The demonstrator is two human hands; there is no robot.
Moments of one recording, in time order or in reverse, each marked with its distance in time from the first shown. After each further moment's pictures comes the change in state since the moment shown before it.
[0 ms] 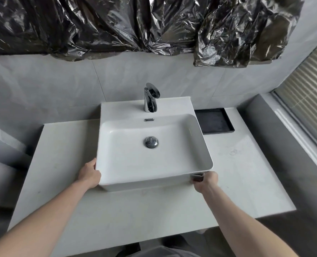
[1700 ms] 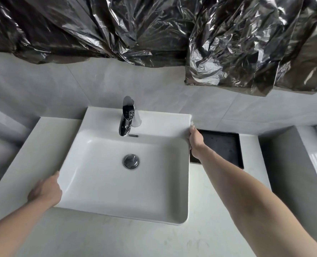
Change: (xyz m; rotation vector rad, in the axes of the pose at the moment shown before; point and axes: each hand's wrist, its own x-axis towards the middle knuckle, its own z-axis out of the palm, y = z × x) left_hand 0.014 0.027 0.028 0.403 0.127 -0.447; right_hand 0.172 -0.195 0.211 -0.616 -0.671 -0.308
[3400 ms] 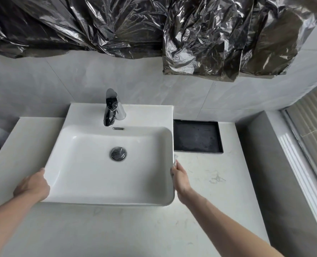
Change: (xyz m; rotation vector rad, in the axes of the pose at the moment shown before) left_hand 0.002 0.002 0.002 0.006 0.030 0.030; right_hand -0.157 0.133 -0.036 -0.095 -0.051 -0.038
